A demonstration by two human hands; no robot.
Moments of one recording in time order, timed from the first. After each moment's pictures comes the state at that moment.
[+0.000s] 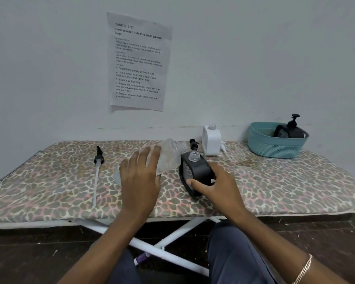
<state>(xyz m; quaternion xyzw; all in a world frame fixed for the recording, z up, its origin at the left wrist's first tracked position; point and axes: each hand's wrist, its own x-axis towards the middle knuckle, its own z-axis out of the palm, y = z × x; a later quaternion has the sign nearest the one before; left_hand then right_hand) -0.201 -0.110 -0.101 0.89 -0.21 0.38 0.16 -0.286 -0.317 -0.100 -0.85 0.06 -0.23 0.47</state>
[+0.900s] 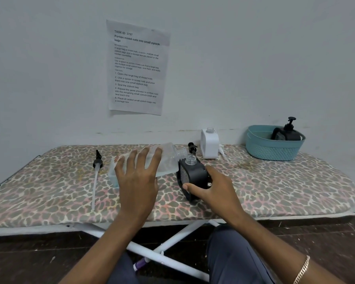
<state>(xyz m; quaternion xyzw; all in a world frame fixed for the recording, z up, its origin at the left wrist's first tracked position) -0.205 -0.110 -0.095 0.88 -0.20 0.41 0.11 -0.289 -0.311 -0.094 -0.86 0.04 -0.22 0.45</state>
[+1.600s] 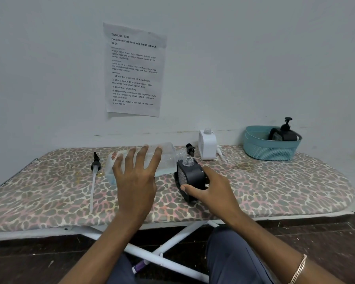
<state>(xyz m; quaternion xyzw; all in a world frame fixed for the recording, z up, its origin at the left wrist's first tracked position) -0.205 -0.112 -0.088 0.88 -0.19 0.43 0.08 -0.289 -0.311 -0.092 -0.86 0.04 -0.22 0.45</state>
